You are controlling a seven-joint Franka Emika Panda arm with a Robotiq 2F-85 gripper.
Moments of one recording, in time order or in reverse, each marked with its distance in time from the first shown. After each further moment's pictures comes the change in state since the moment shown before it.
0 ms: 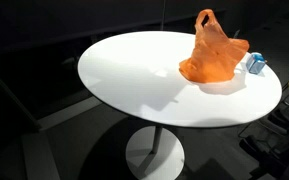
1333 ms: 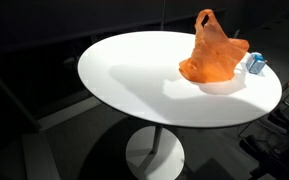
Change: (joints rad) arm -0.145 0.059 -0.130 0.021 -0.002 0.136 0.027
